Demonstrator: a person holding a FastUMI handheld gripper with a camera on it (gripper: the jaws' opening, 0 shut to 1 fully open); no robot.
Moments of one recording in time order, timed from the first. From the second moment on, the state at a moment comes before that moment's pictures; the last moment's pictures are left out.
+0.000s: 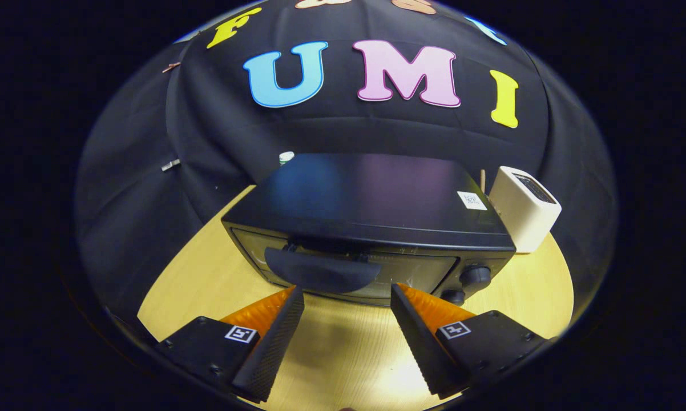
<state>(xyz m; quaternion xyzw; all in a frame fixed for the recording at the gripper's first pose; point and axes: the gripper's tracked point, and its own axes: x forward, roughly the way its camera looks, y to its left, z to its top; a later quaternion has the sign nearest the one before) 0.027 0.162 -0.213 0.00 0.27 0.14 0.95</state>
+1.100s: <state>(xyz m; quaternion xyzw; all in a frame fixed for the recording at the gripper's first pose) -0.056 -0.068 0.008 0.03 -0.01 0.02 1.00</state>
